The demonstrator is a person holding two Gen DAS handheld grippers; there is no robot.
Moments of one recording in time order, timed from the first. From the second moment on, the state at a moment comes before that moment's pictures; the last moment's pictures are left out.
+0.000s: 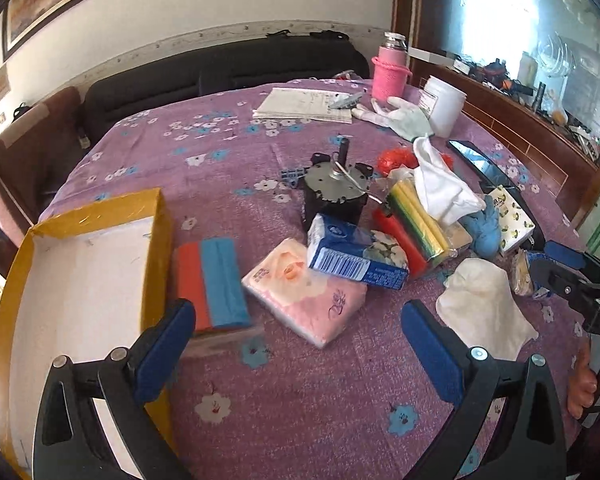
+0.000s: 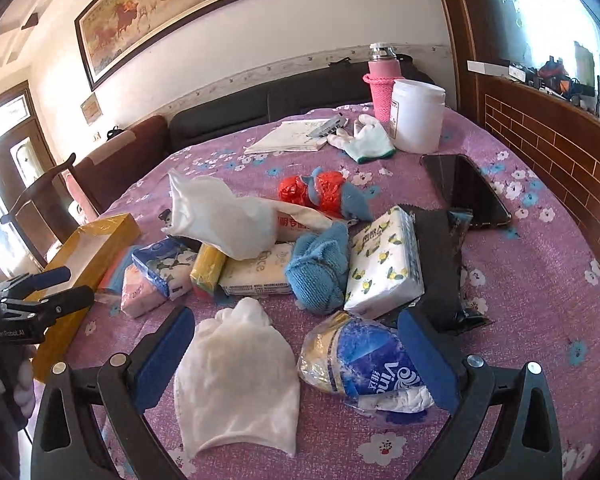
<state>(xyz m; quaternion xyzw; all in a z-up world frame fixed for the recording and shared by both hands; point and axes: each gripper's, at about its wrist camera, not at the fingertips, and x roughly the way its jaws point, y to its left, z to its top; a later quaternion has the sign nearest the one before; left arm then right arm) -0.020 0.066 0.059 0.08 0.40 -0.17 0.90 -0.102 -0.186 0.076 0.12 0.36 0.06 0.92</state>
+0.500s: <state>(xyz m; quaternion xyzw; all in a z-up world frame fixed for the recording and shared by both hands) -0.017 0.036 0.039 0.11 0.46 -0.26 0.84 -0.098 -0.190 0.073 0.13 0.36 0.05 0.92</state>
